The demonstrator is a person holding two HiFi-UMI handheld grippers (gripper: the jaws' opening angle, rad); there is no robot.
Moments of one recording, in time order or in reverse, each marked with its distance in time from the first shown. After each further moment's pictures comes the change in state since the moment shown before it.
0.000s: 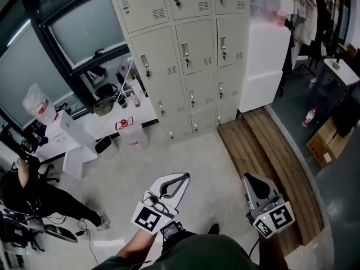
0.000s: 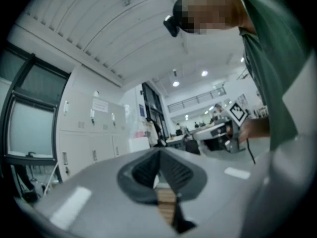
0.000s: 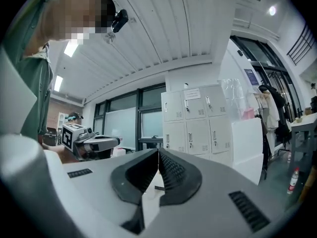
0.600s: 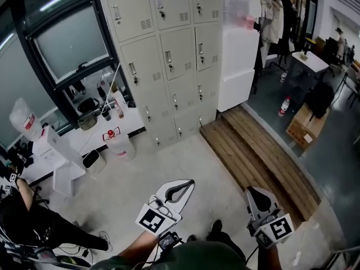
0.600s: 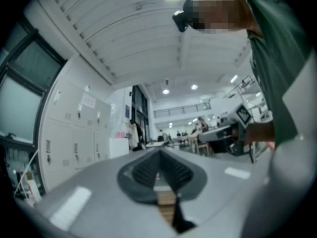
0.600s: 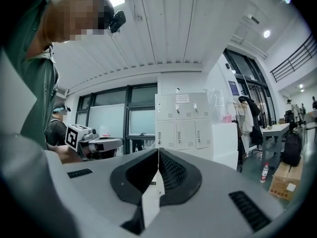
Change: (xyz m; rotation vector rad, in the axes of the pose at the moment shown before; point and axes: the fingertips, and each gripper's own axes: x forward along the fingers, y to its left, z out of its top) left arm -0.102 -0.056 0.012 -0.115 -0.050 -0.218; right arm -0.101 0.134 -0.001 0.008 0.019 -0.242
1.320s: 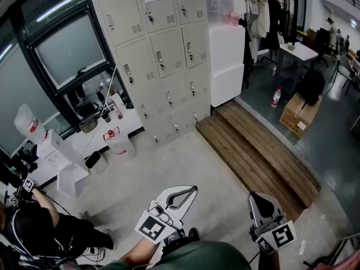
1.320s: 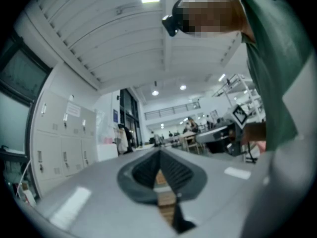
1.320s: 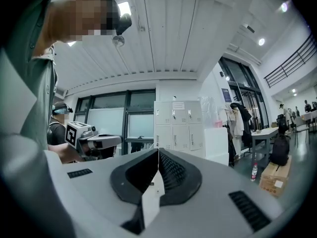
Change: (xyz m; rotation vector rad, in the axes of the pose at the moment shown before) left arm -0.033 -0.129 0.044 0.097 -0.009 -0.102; right arm -0.134 0.036 0.014 -0.005 -0.079 -0.046
